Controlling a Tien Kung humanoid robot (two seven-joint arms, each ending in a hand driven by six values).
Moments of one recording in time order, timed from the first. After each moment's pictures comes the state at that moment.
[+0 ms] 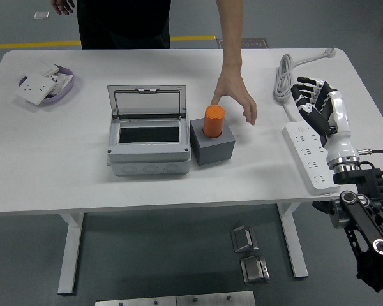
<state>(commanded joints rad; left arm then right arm) 0.07 0.07 -1.18 -0.18 1.01 0.08 -0.03 0.19 -0.16 1.34 1.30 -1.30 -0.24 0.33</state>
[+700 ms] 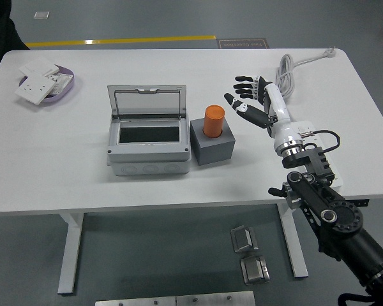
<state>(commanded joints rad) 0.06 0.07 -1.17 -0.18 1.02 0.08 -0.02 0.46 -0.04 1.13 0.99 -1.31 -0.24 0.34</state>
